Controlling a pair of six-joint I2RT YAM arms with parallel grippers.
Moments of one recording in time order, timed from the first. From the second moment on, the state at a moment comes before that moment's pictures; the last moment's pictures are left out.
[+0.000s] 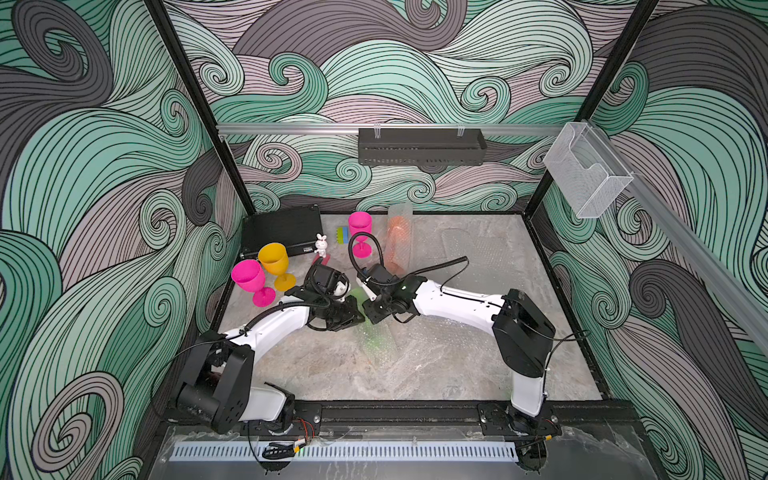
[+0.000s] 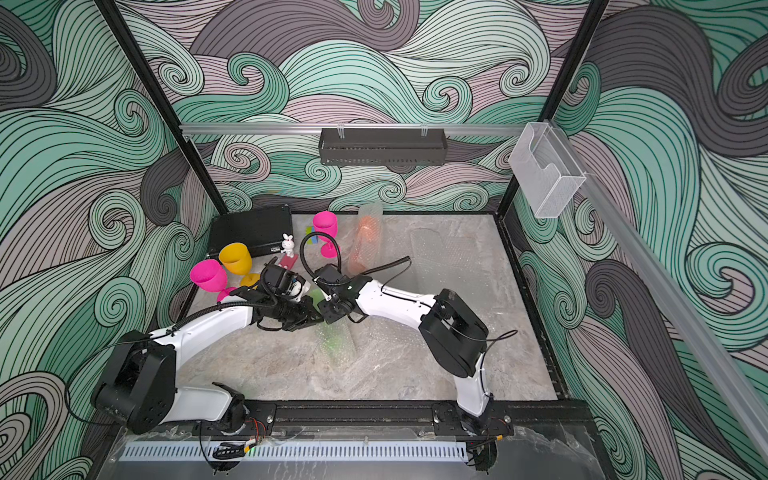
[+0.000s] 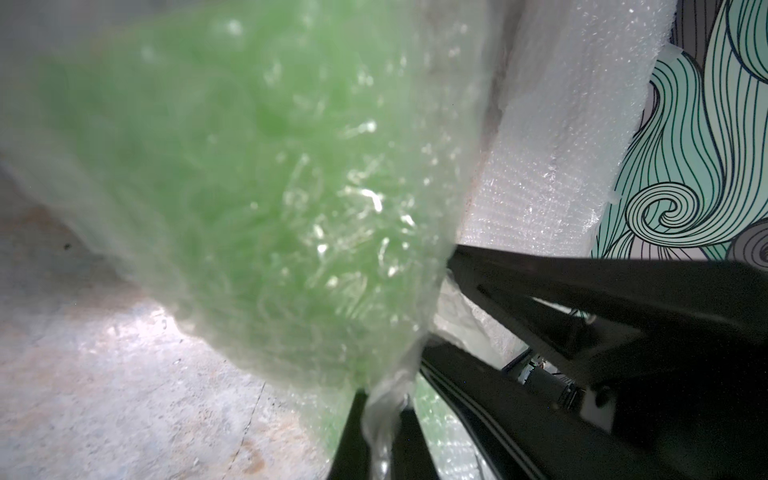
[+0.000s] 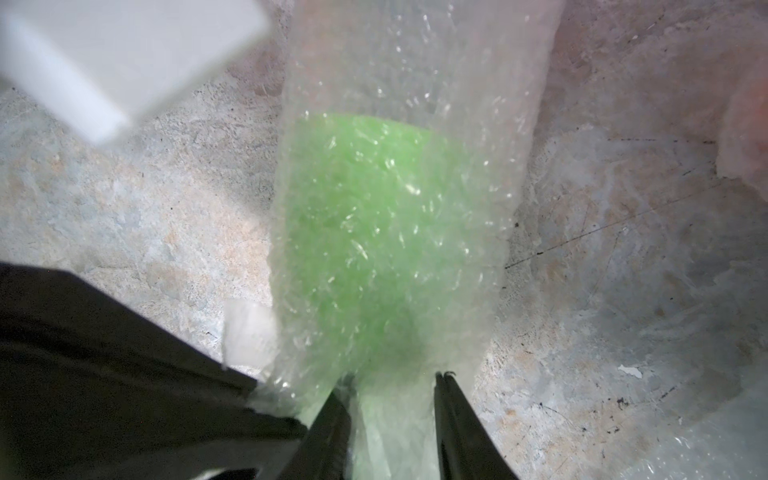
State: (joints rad) left arm -0.40 1.37 0.77 -0.51 0.54 -0.65; right arm 0.96 1.92 1.41 -0.55 -0.02 0.30
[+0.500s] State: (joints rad) left arm -0.40 1.37 0.77 -0.53 0.53 -0.63; right arm 0.91 1.92 1.43 -0.52 -0.05 0.32
